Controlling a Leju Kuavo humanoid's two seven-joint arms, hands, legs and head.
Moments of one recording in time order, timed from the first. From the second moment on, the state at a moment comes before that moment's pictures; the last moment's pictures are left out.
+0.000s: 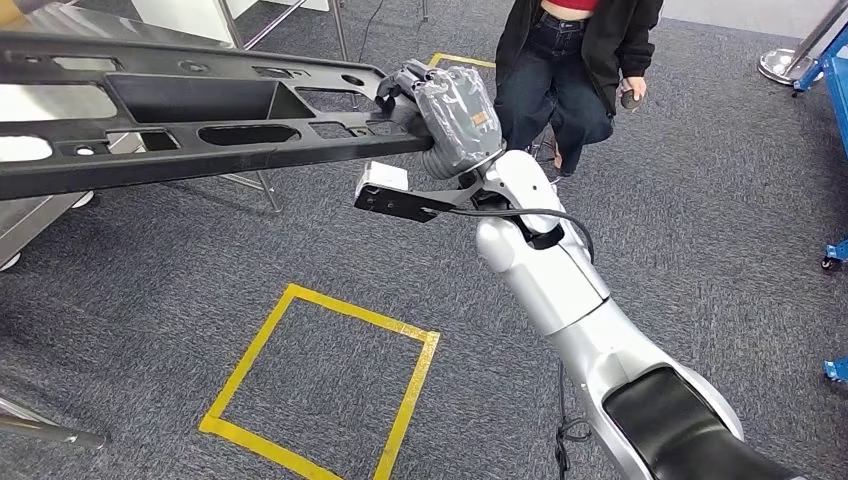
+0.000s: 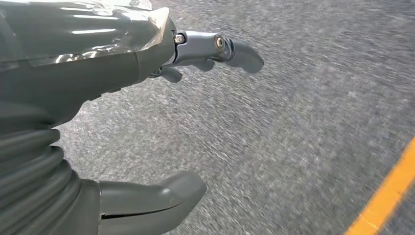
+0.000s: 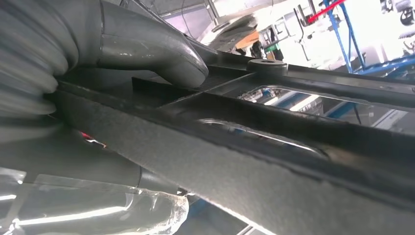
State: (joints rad) left arm -0.10 -0.11 0.42 -0.21 -0.32 0.48 -0.26; right arm -0.84 0.01 0.51 -1.26 0.83 -0.35 -0.23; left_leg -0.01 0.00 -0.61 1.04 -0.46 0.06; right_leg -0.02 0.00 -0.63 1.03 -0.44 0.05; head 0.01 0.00
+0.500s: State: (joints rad) left arm -0.10 -0.12 0.42 -0.21 -0.33 0.48 -0.24; right arm -0.85 0.01 0.51 -1.25 0.83 -0.34 -0.23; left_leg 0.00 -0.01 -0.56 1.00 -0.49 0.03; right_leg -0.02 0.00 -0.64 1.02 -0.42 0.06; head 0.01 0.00
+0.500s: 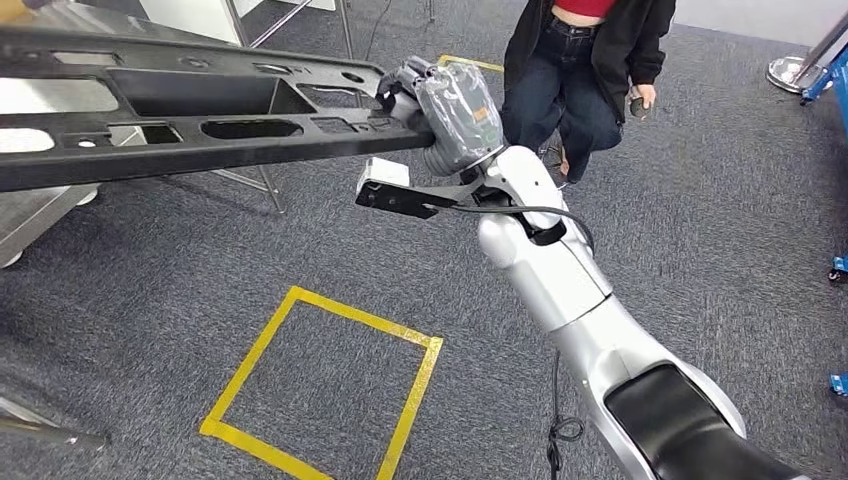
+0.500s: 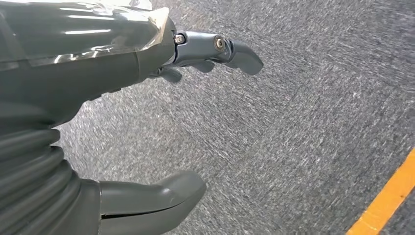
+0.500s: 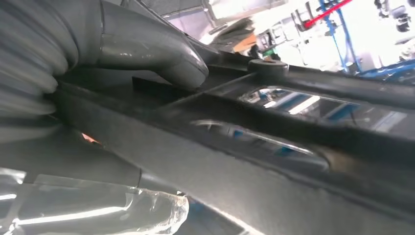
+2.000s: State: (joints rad) left arm -0.10 -0.12 0.42 -0.21 -0.34 0.48 -0.24; right arm -0.87 0.01 0.52 -1.24 0.82 -0.35 -0.23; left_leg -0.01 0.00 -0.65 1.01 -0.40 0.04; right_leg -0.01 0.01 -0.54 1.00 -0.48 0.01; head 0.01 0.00
